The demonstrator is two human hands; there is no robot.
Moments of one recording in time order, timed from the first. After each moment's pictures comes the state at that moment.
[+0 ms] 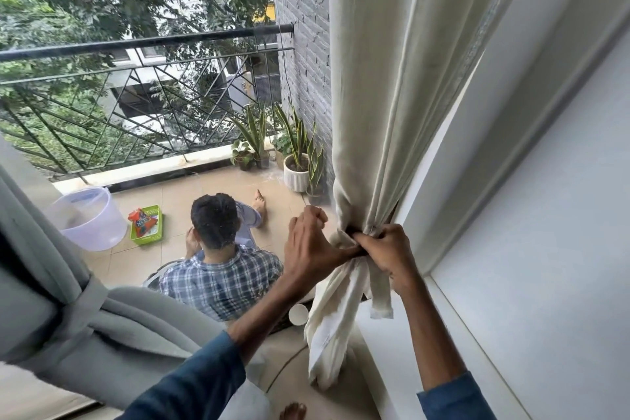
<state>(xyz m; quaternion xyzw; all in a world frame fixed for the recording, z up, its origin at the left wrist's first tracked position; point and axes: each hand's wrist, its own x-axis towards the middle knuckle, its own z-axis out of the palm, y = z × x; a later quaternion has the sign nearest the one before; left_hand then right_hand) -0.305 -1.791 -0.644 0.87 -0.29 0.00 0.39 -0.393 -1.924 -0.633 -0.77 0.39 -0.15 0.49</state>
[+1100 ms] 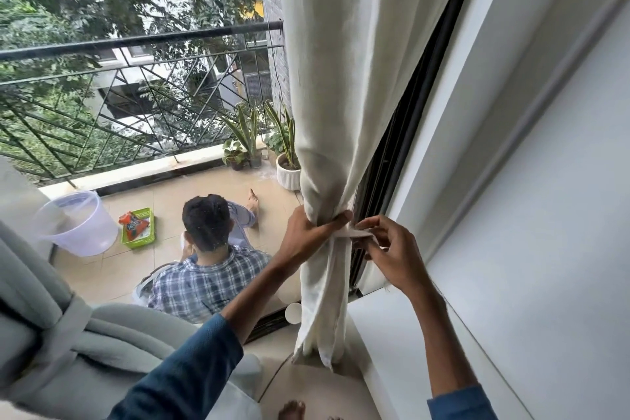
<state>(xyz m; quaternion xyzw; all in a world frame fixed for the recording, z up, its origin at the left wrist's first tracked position) -0.278 -1.809 -0.637 0.71 -0.28 -0.21 0.61 -0.416 -1.949 -0.654 -0.81 0.19 -0.23 0.50</state>
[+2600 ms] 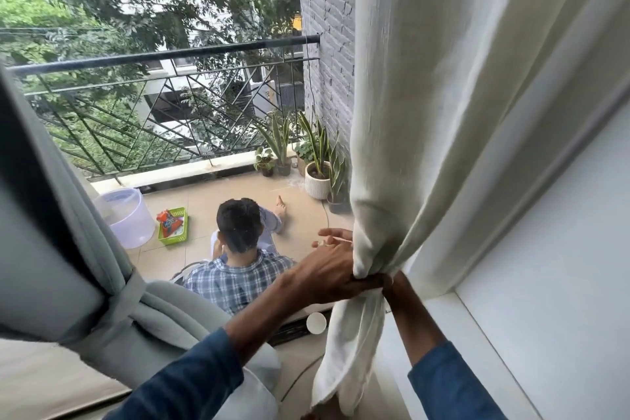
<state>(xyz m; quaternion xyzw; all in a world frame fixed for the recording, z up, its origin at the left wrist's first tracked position) -0.299 -1.758 -0.606 0.76 -0.62 -0.10 0.16 -0.386 -1.903 -0.698 -0.74 0.15 -0.09 0.65</state>
